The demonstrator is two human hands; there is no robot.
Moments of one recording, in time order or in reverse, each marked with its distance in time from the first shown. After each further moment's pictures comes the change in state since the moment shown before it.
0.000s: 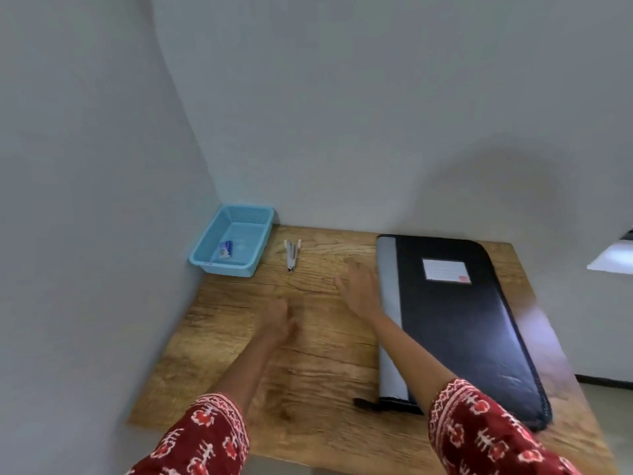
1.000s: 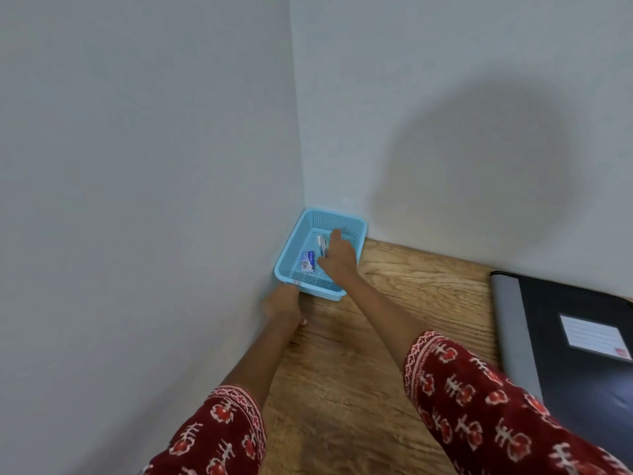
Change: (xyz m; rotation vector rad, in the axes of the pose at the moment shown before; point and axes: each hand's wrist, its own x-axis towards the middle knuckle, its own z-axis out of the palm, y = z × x) left_hand 0.089 -0.145 -0.082 0.094 -0.053 -0.268; right_hand 0.143 -0.205 0.130 0.122 -0.164 -0.011
